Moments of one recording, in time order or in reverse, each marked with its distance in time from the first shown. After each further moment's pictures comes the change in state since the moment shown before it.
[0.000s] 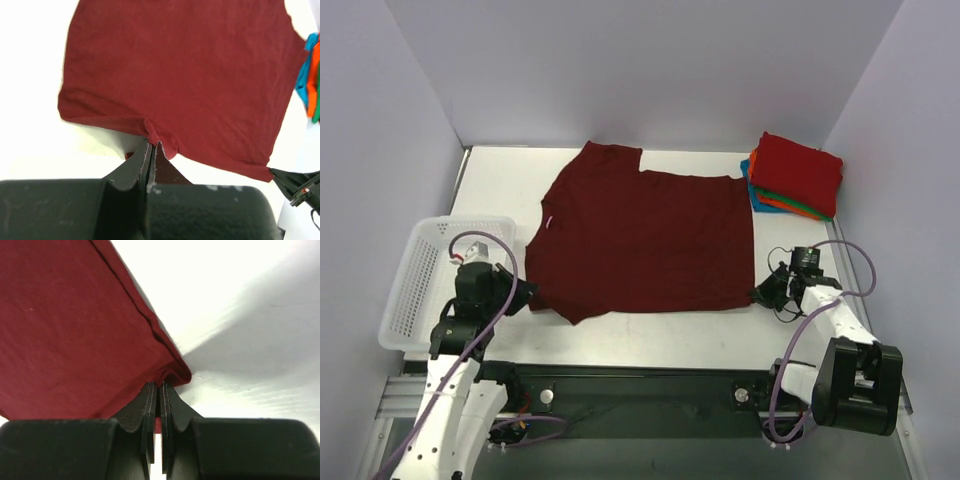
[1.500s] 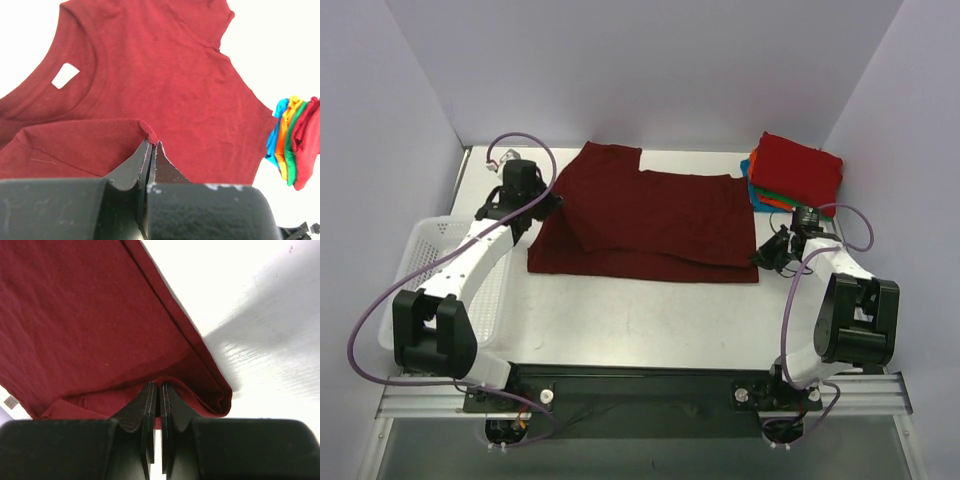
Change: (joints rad) left arm -0.145 0.909 0.584 0.343 -0.198 -0.087; right arm -0.001 0.354 0.348 0.017 -0.017 0.027
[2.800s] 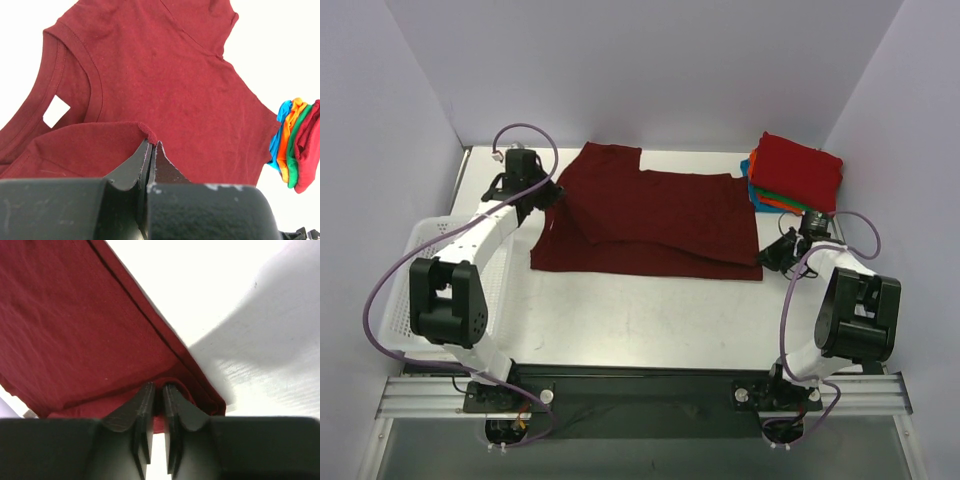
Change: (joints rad) left arm 0.054 0.200 0.138 0.042 0.103 0.037; right arm -0.072 0.031 -0.039 0.100 -0.029 0.029
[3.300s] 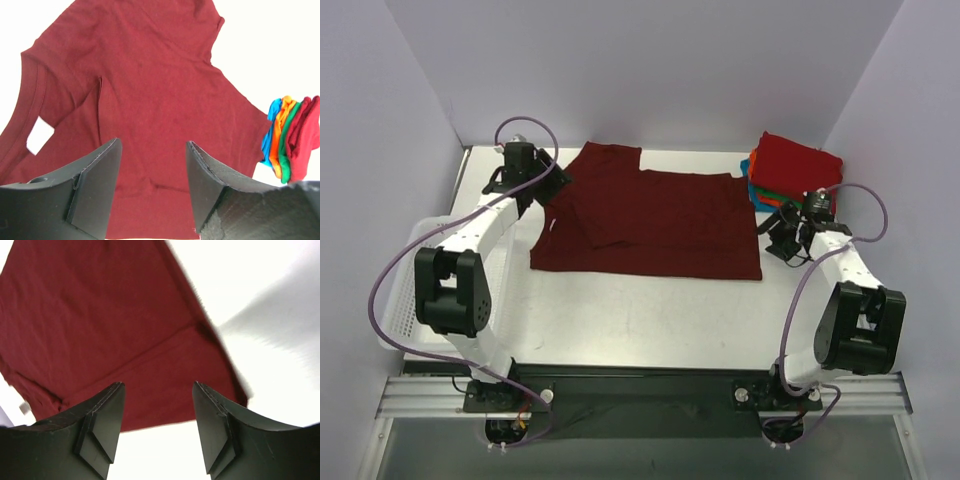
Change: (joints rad) left arm 0.023 0.098 0.081 0.047 0.076 0.025; right arm 0.040 -0.047 0.151 -0.103 0.047 -0.080
